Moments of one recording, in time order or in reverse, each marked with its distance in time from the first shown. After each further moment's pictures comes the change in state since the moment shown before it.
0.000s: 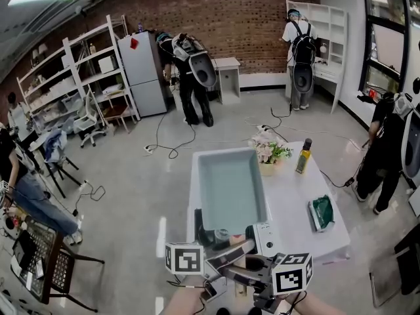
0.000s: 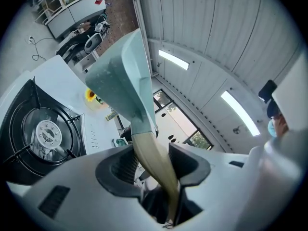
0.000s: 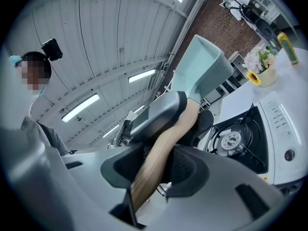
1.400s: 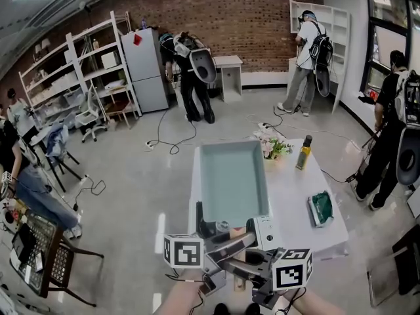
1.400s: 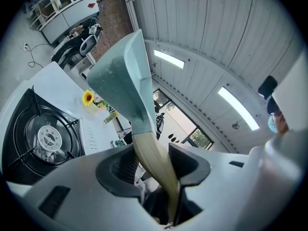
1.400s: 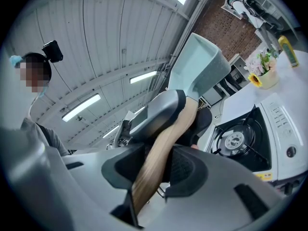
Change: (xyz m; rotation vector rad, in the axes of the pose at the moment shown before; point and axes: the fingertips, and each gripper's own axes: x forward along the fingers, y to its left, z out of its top) left arm -0.009 -0.017 -0.001 0.055 0.000 -0.002; right arm 0.002 0.017 -0.001 -0.013 -0.024 0.002
